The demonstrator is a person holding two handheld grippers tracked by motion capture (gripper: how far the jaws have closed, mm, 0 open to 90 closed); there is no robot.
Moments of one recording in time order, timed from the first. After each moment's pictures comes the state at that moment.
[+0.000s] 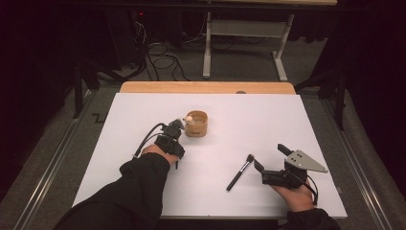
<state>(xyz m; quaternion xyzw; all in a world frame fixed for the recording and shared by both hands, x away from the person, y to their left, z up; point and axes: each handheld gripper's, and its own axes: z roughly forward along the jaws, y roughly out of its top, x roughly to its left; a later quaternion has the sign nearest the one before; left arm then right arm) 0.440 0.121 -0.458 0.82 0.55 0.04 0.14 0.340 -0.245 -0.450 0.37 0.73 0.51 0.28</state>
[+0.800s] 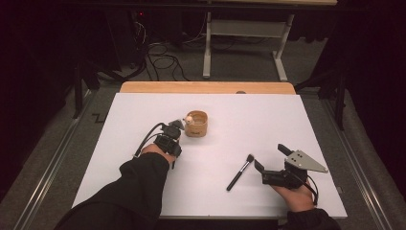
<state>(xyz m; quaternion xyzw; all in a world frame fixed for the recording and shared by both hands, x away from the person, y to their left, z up) 0.441 0.124 -0.458 0.83 0.55 0.05 0.13 0.340 -0.245 -0.450 0.37 0.73 0.51 0.28</state>
